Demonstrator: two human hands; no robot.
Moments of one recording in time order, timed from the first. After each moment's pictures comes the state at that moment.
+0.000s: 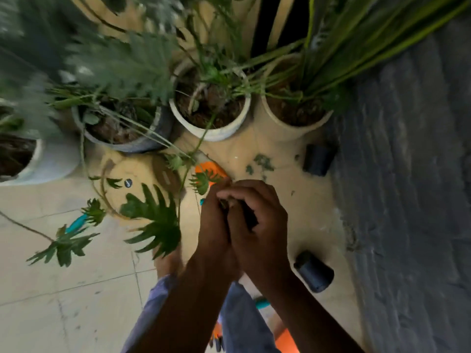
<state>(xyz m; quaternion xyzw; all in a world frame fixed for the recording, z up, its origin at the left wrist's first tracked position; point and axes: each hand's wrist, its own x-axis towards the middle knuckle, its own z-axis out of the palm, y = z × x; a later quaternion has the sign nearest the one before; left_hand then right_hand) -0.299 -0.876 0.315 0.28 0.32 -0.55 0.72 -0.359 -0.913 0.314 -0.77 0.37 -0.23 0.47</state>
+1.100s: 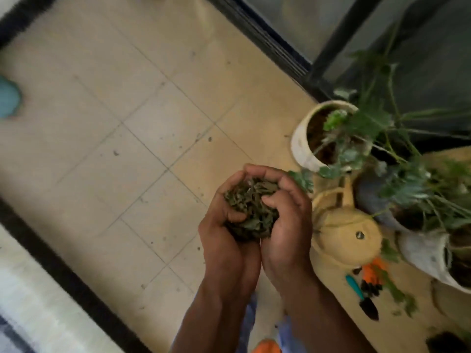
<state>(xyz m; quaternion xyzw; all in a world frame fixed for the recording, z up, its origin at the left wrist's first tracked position) -0.062 -0.253 0.395 0.11 0.44 0.03 0.89 -0.042 -0.313 0.384 -0.58 0.18 0.12 0.78</state>
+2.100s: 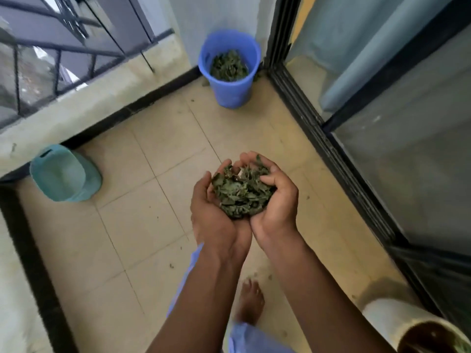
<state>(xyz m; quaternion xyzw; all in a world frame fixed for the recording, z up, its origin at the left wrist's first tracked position) 0.391 0.151 0.357 0.04 0.45 0.19 0.87 0.433 0.106 0.336 -0.36 0.22 0.29 0.86</state>
